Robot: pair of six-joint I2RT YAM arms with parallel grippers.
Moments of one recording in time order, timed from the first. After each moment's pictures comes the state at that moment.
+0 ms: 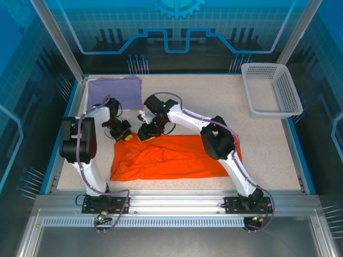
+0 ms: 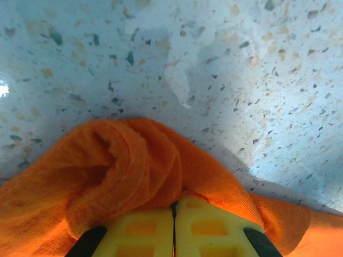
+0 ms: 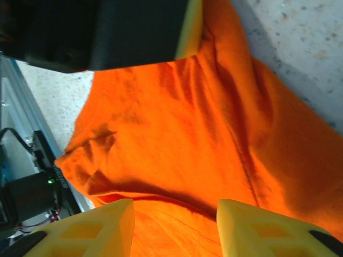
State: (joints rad) left arm 0.04 1.87 1.15 -0.80 0.37 -0.64; right arm 0.79 2.40 2.07 -0.90 -0.63 0.27
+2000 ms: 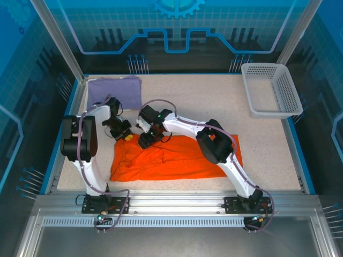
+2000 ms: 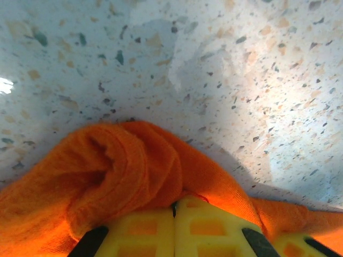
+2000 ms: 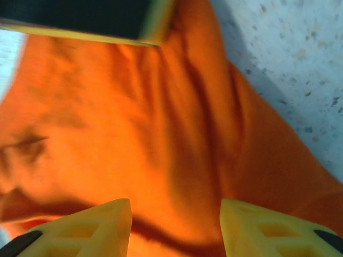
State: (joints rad) left arm 0.04 1.91 1.20 -0.86 0.37 -0.60; right arm 0.86 2.38 1.95 -0.79 -0.36 0.21
